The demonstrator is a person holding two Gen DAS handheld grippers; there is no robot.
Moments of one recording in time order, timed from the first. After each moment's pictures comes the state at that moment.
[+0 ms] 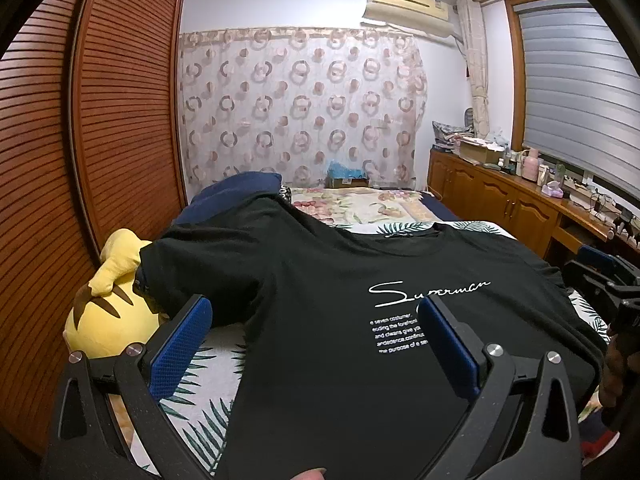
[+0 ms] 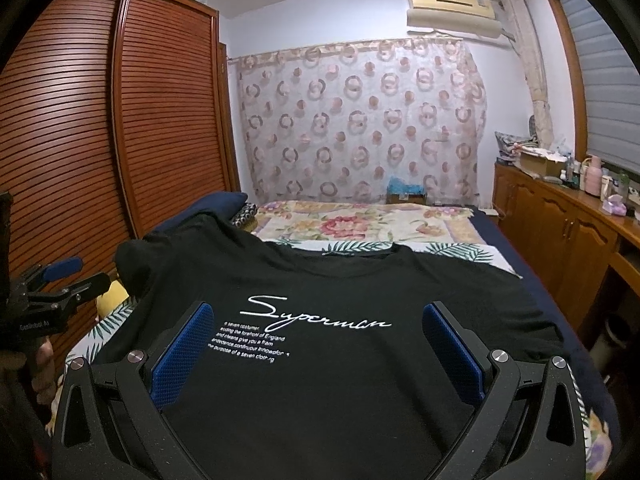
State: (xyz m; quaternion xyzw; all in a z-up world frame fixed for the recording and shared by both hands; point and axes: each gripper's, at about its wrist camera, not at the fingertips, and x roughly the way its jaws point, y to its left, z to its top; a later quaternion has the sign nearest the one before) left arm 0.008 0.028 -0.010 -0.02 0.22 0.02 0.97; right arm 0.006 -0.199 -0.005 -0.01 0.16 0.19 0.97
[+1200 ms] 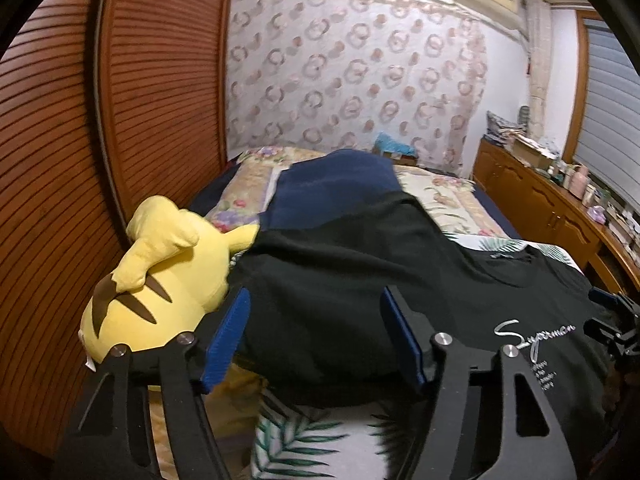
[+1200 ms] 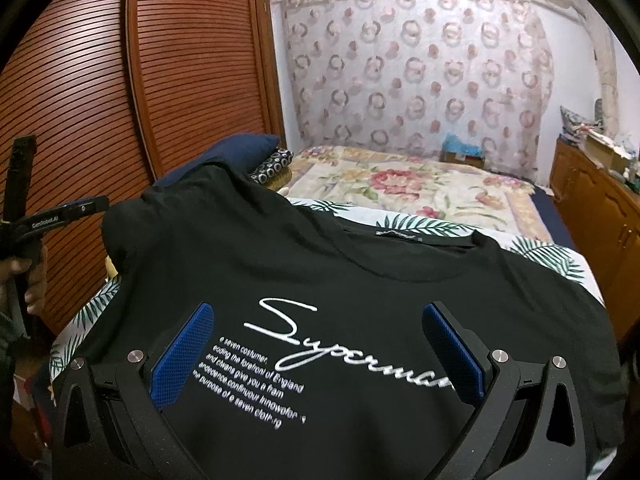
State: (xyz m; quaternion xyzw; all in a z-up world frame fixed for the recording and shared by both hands) left arm 0.107 0.168 -0.022 -0.08 0.30 0.08 0.95; right arm 0.172 -0.171 0.007 -0.07 0.26 0.27 0.92
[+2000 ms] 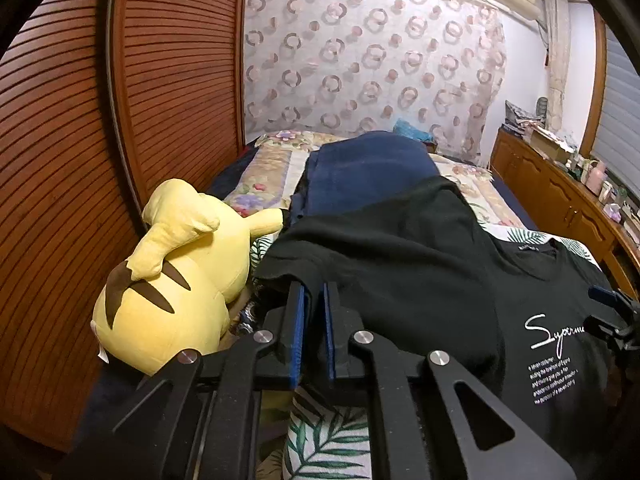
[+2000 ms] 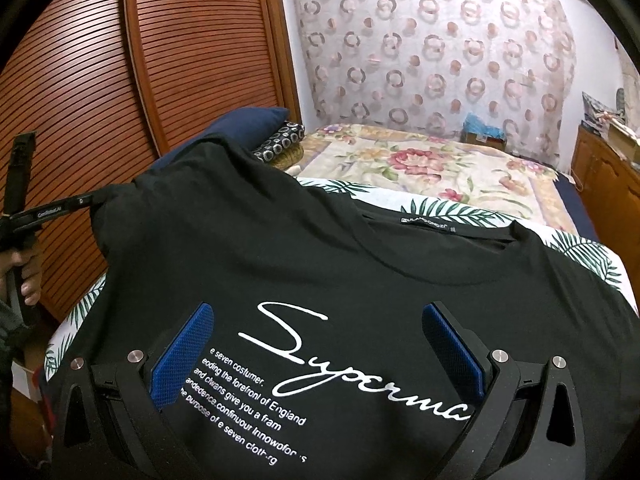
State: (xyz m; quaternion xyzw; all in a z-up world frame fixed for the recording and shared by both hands) left arm 0.111 0.186 -0.032 -0.08 0.32 0.10 0.94; right arm 0.224 -0.148 0.001 -0.07 0.28 0.30 0.91
